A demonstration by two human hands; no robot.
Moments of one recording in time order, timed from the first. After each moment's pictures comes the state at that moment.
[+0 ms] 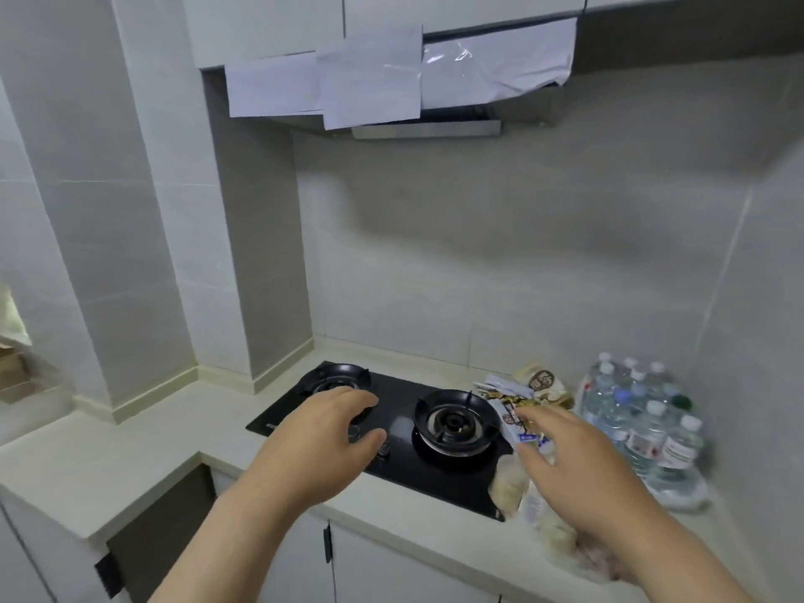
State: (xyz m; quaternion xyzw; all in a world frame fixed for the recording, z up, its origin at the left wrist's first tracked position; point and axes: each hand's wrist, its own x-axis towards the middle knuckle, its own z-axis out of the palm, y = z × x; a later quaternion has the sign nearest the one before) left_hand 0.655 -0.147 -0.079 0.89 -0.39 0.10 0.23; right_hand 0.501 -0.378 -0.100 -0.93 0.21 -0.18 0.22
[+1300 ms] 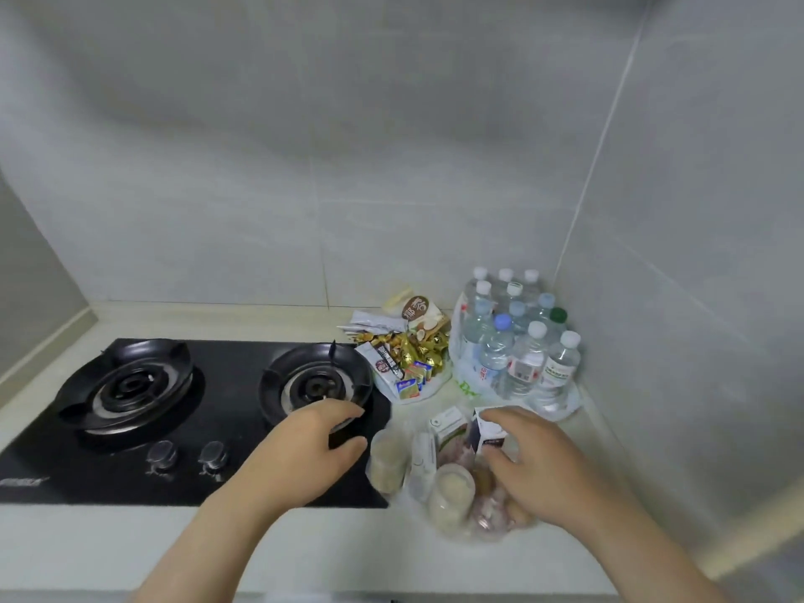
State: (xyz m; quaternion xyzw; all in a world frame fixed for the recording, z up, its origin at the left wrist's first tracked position) left_hand 0.764 -0.418 -0.215 0.81 -0.51 -0.14 0.25; right_hand 0.533 -0.585 -0.230 -0.90 0.35 -0.12 0.24
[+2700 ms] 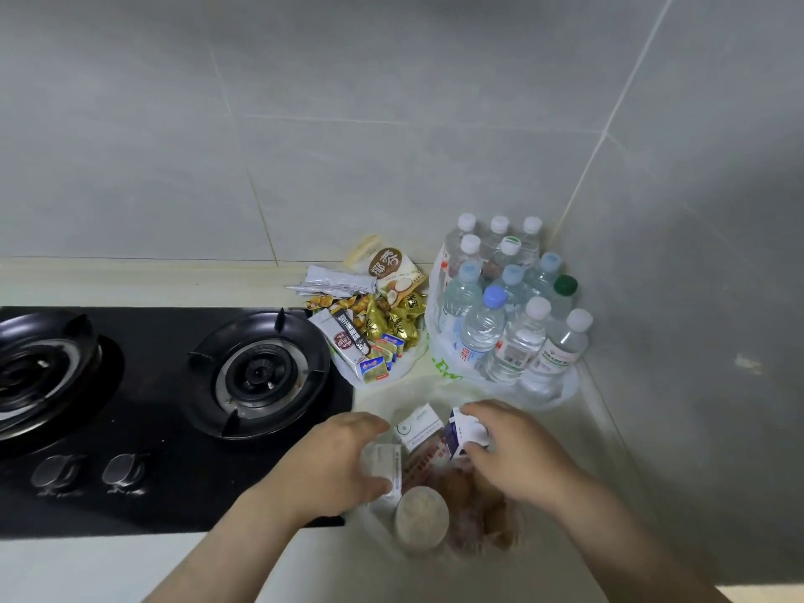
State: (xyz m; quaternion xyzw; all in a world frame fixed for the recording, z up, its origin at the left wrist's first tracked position) left_hand 0.781 -0.556 -0.326 0.75 -0.60 -0.22 0.16; right_hand 0.570 -0.709 -0.318 -0.90 0.36 -0.01 0.26
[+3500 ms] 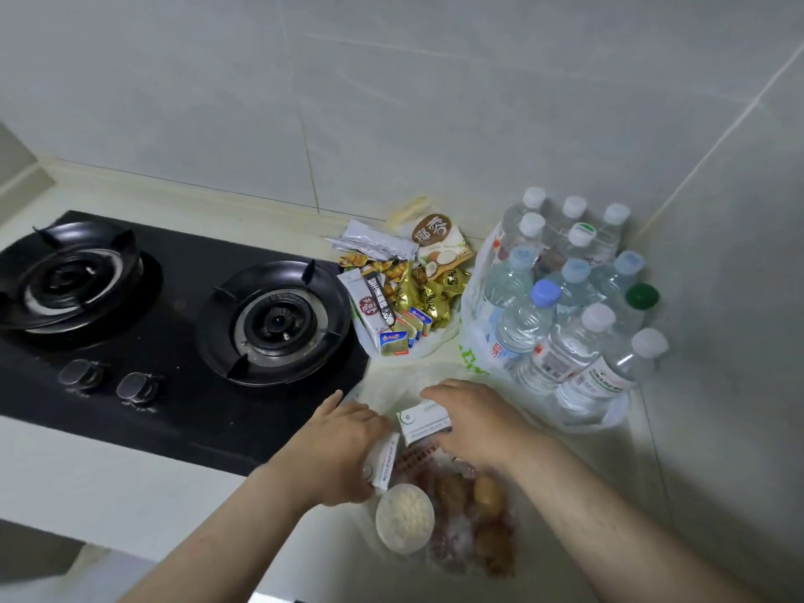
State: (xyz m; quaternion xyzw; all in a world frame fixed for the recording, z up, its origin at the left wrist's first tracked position) left_hand 0.764 -0.572 -0.370 0.79 -0.58 -0.21 -0.02; right_hand 0.640 -0.759 -0.368 -0.96 0.16 0.13 0.21
